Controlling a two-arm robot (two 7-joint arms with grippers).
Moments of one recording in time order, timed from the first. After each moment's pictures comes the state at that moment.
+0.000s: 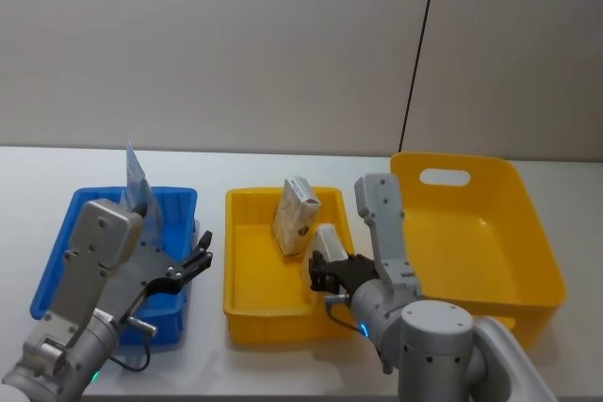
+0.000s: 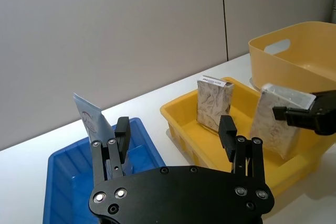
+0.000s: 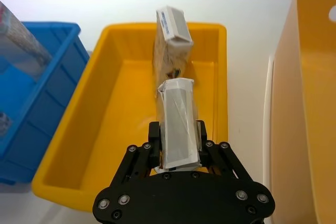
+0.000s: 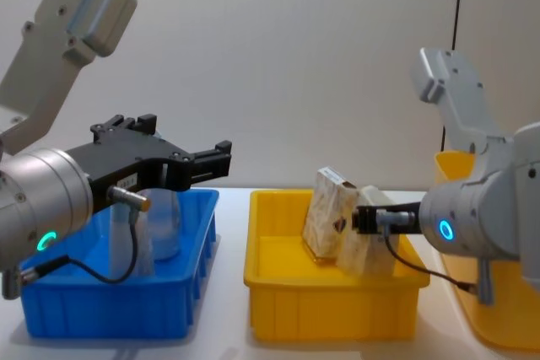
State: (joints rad) left arm -0.24 0.38 0.45 -1.63 -0.20 0.01 -0.01; right arm 0.35 -0.03 -0.30 -1.37 0.18 0.52 -0.11
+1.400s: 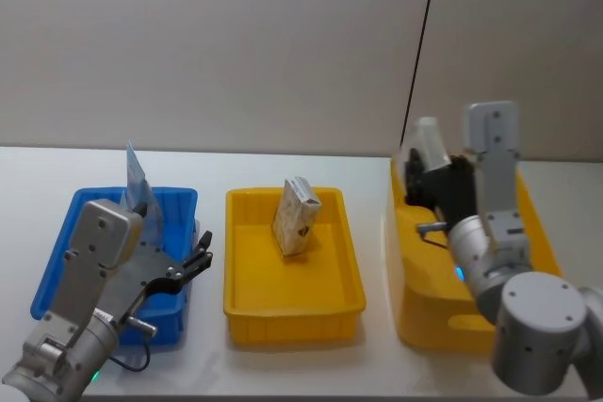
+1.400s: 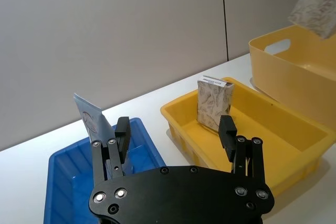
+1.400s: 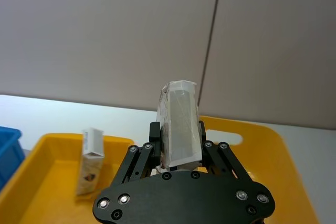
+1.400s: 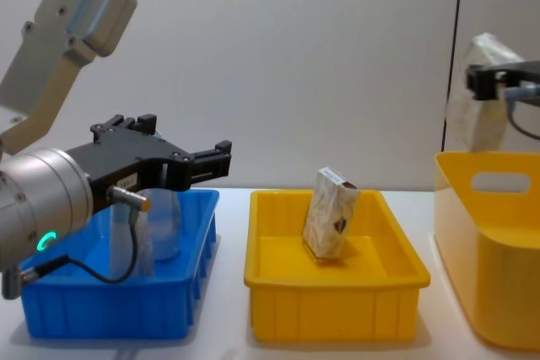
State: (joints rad) left arm -0.24 0.38 0.45 -1.63 -0.20 0.01 -0.01; right arm 0.30 0.10 -0.22 -1.61 0.05 0.32 -0.12
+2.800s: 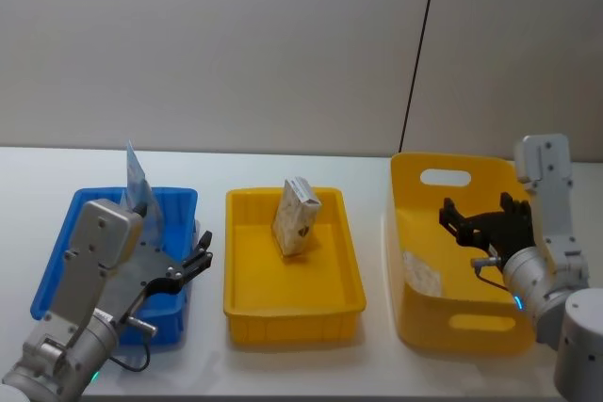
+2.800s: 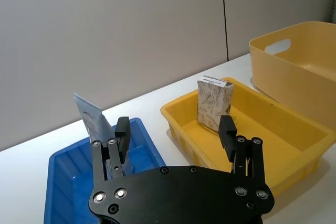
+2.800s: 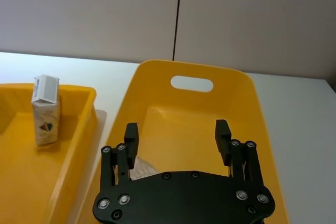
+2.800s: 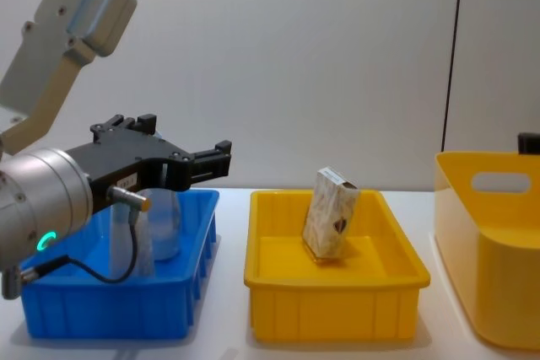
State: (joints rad) left arm -0.24 0.38 0.45 -1.63 -0.20 0.01 -0.01; right arm 0.25 0.16 -0.10 -1.62 0.08 0.46 -0.04
